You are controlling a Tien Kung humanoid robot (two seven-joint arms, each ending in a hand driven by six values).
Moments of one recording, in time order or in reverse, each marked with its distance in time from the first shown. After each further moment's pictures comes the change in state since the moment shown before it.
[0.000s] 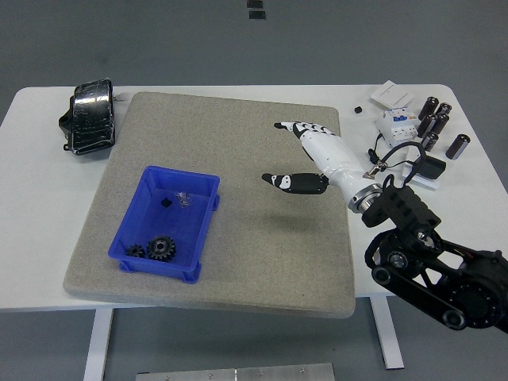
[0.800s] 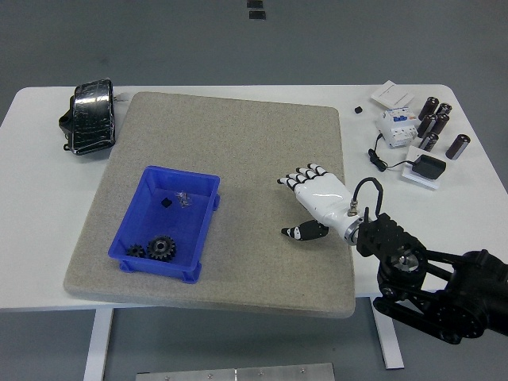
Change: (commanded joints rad) left arm -0.004 0.005 0.006 0.000 0.001 -0.001 -0.003; right arm 0.113 0.000 -0.322 -0.179 -0.240 0.057 -0.057
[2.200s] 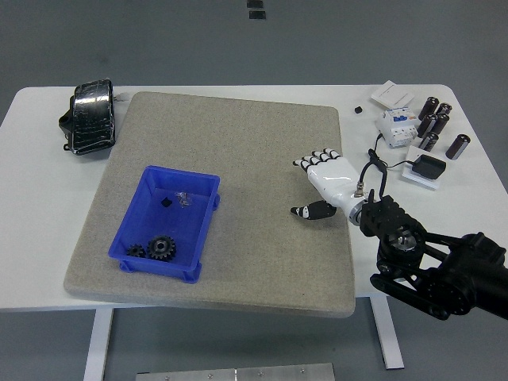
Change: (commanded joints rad) left arm -0.004 0.000 0.015 0.001 -0.013 -0.002 -0.007; right arm 0.063 0.038 0.025 -0.141 0.058 -0.036 -0.003
